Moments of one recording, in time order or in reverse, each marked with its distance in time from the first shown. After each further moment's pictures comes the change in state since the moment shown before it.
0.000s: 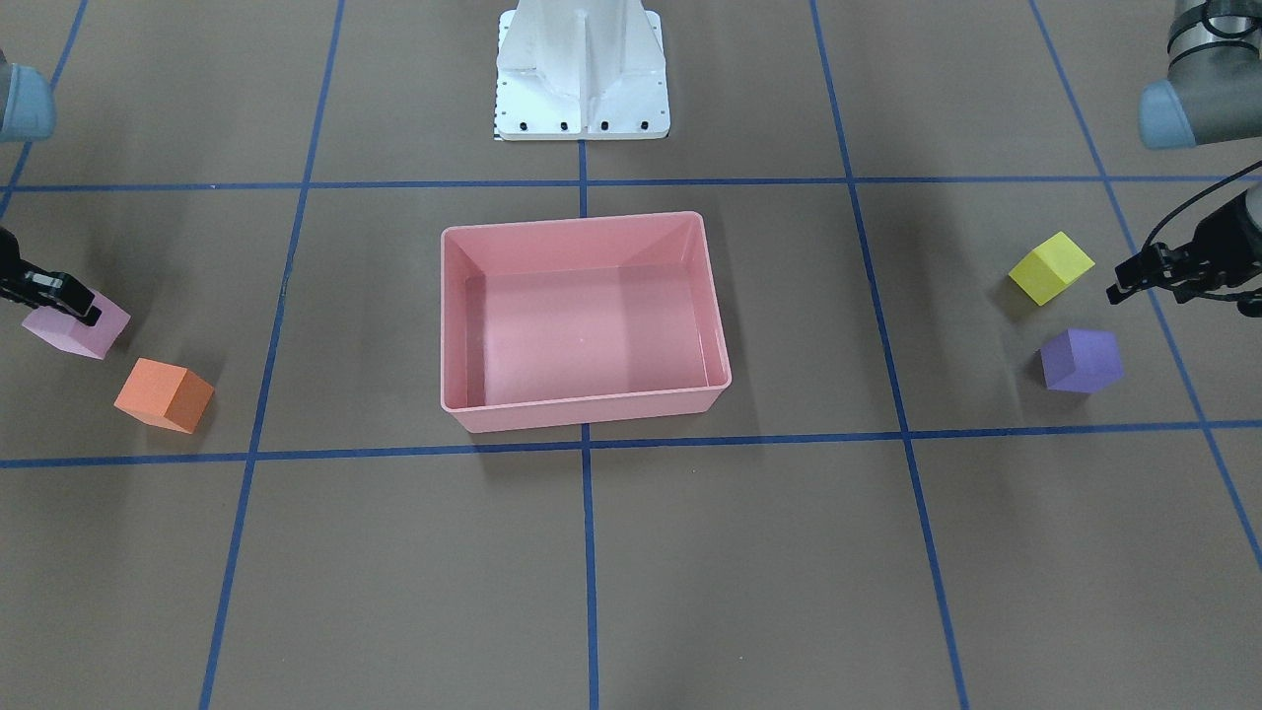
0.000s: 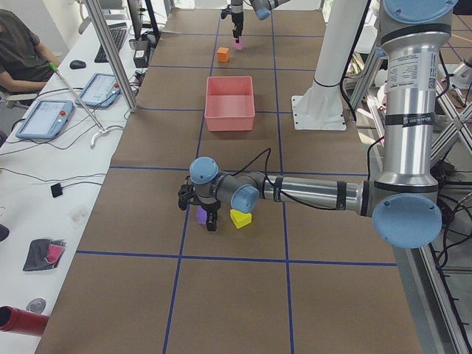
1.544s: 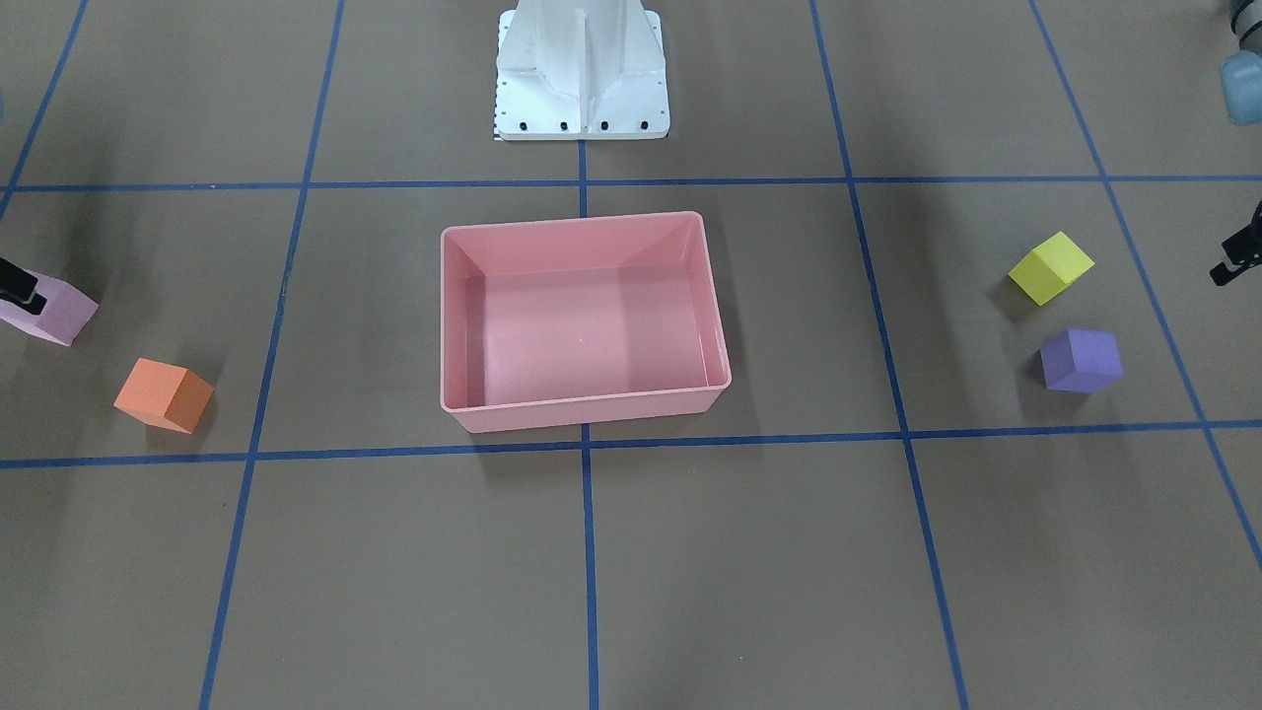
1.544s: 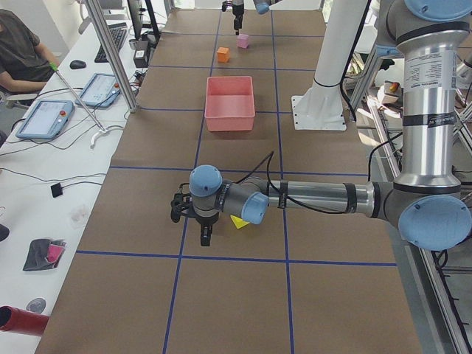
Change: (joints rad) left arm -0.217 0.031 -0.017 0.048 -0.003 0.260; right arm 0.083 -0.091 -0.029 0.013 0.005 -0.209
